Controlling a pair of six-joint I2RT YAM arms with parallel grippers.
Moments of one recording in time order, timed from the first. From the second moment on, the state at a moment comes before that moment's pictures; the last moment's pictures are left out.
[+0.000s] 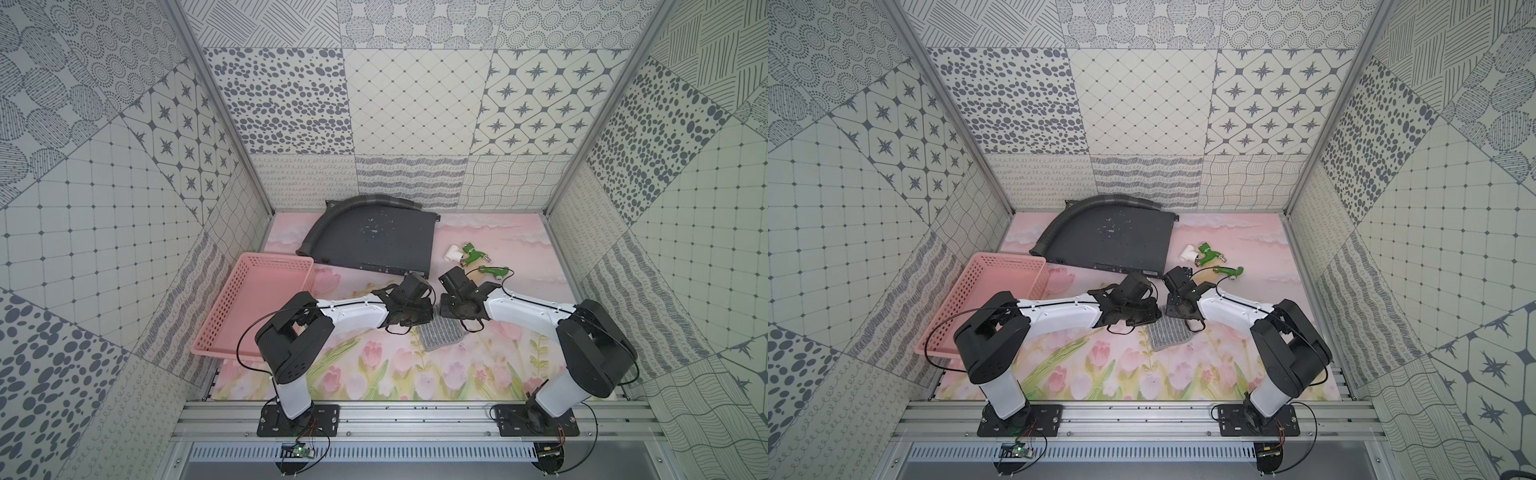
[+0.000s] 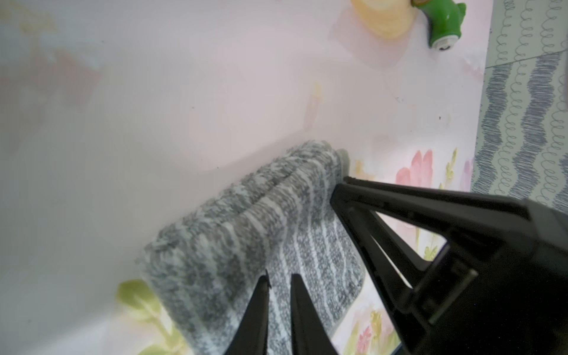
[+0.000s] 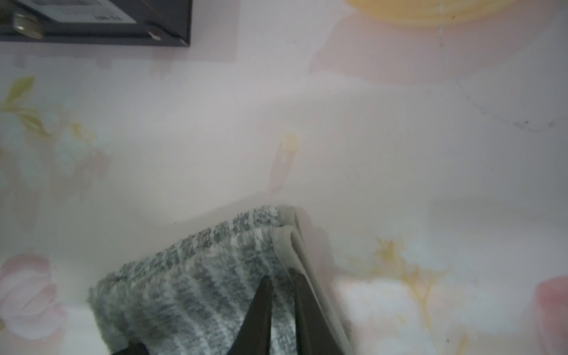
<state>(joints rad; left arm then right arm) -0.77 1.82 1.05 -0.17 0.16 -0.92 0.64 1.62 0.92 -0.45 0.16 0.70</state>
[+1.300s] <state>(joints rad) -0.63 1.85 1.12 -0.17 0.12 -0.81 0.62 1.56 0.92 -0.34 0.09 0.70</state>
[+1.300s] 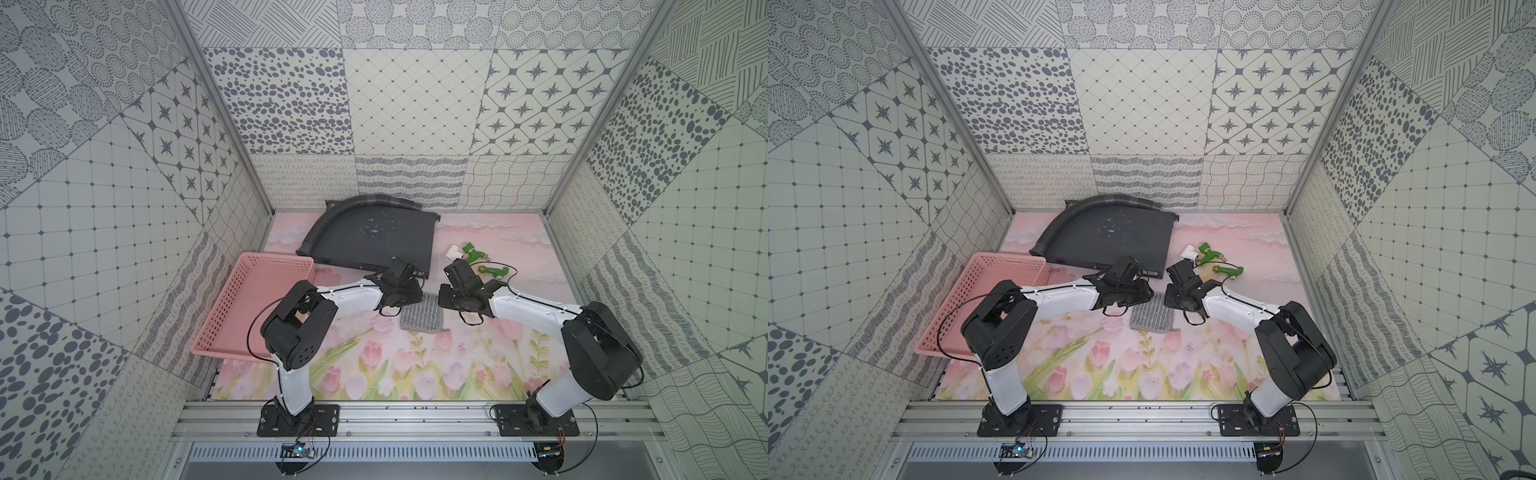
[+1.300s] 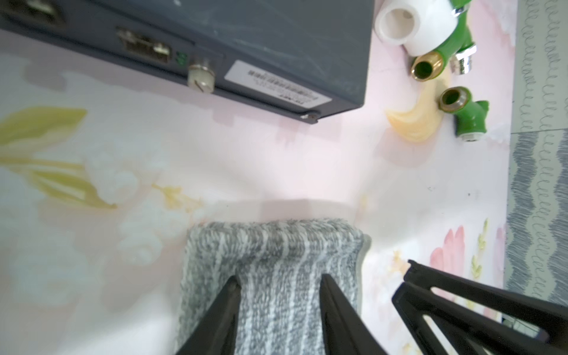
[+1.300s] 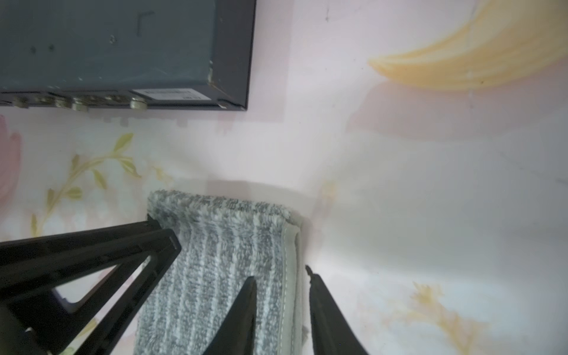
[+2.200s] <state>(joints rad) -0.63 1.26 0.74 -0.19 -0.17 -0.80 0.47 1.13 0.82 -0.46 0.33 0.54</state>
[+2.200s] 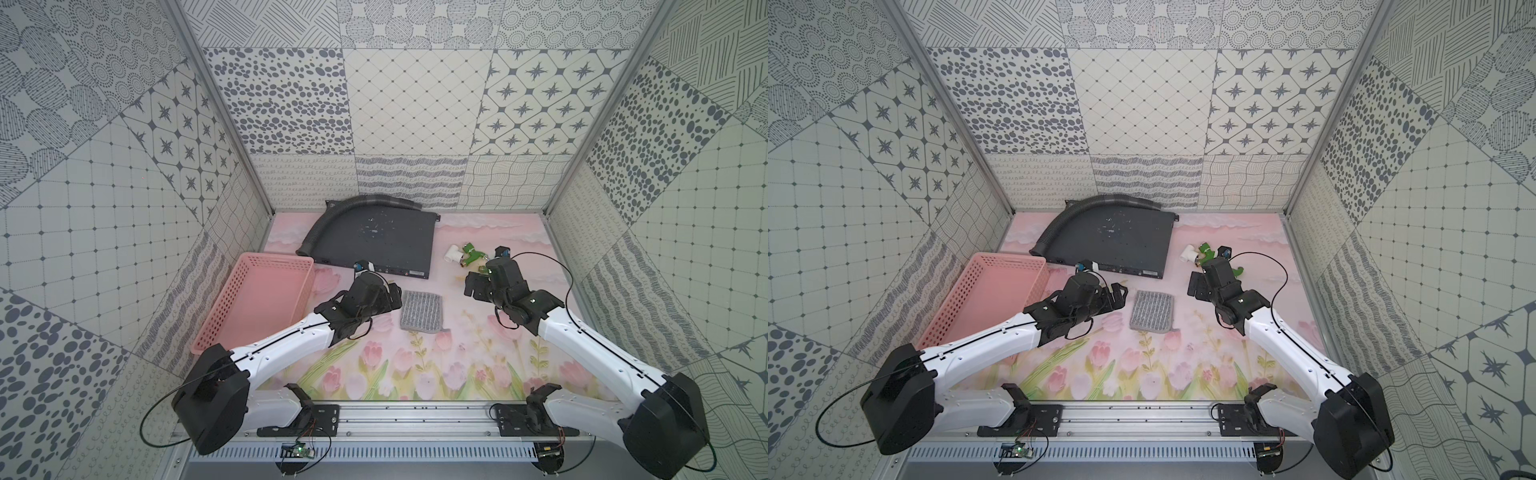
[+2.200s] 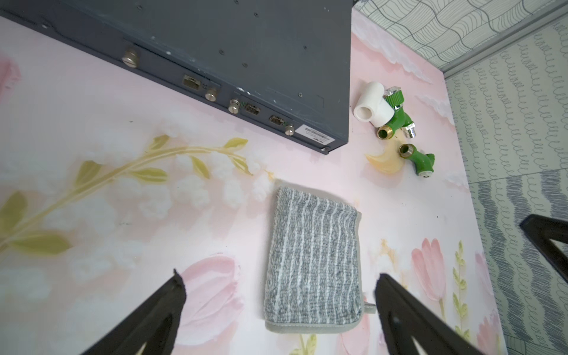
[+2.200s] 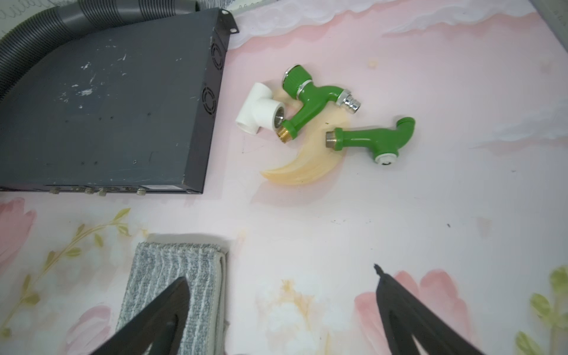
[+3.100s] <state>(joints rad) -0.40 1.05 0.49 -0.13 -0.37 -0.60 0.27 1.15 0.50 0.08 0.50 0.19</state>
